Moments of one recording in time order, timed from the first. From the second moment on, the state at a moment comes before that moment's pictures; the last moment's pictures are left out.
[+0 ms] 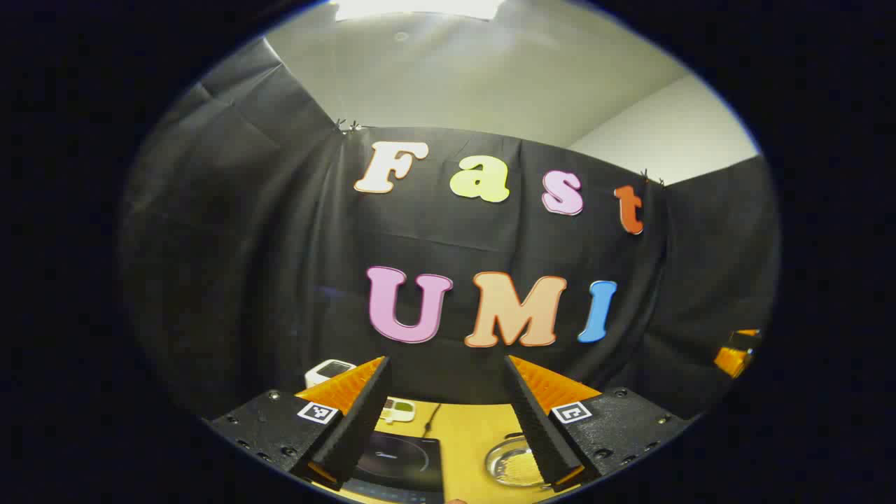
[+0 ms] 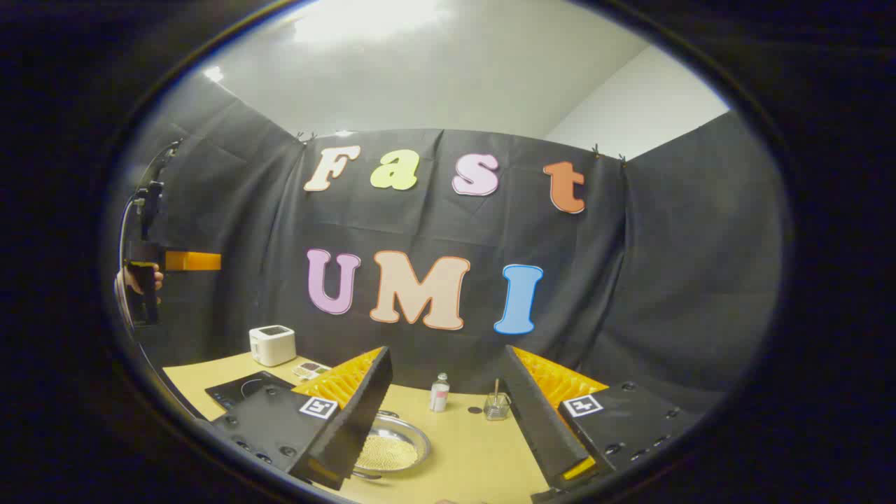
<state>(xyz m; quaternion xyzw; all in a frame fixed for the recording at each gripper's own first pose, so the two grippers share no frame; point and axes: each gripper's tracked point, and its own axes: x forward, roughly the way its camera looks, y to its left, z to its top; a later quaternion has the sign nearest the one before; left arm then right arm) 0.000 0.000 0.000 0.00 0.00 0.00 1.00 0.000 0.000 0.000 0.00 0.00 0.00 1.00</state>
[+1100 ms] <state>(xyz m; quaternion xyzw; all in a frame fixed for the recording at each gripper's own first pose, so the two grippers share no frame) 0.012 -0.048 -0.027 0.02 0.02 -0.05 1.00 0.047 -0.042 -0.019 0.04 0.07 -0.04 1.00</state>
